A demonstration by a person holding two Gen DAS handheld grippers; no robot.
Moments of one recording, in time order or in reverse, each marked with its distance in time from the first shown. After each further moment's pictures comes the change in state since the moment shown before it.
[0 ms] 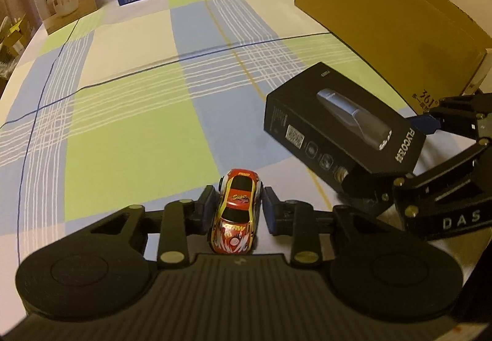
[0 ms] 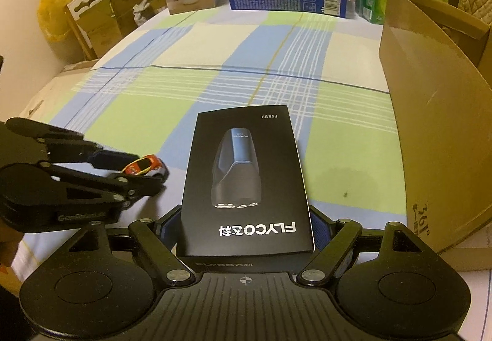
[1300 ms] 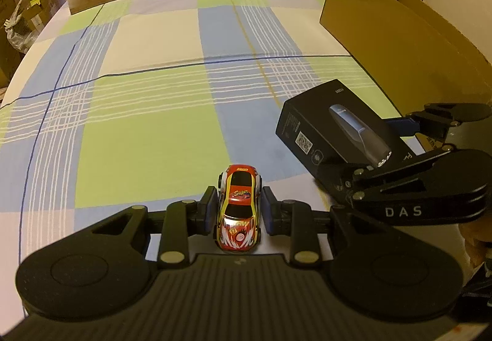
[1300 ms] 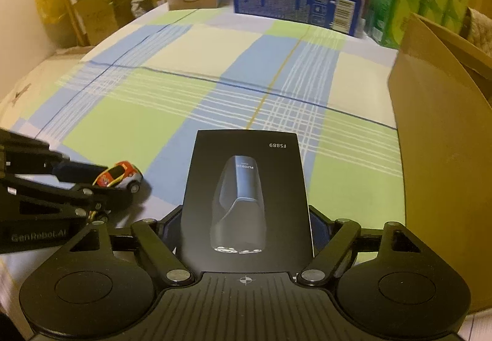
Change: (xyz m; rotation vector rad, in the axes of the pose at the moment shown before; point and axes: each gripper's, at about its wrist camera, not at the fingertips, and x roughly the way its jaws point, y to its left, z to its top) left arm -0.008 0.018 0.006 -0.138 -0.015 -0.001; right arm 0.024 0.011 0.028 -0.078 -0.007 -0.082
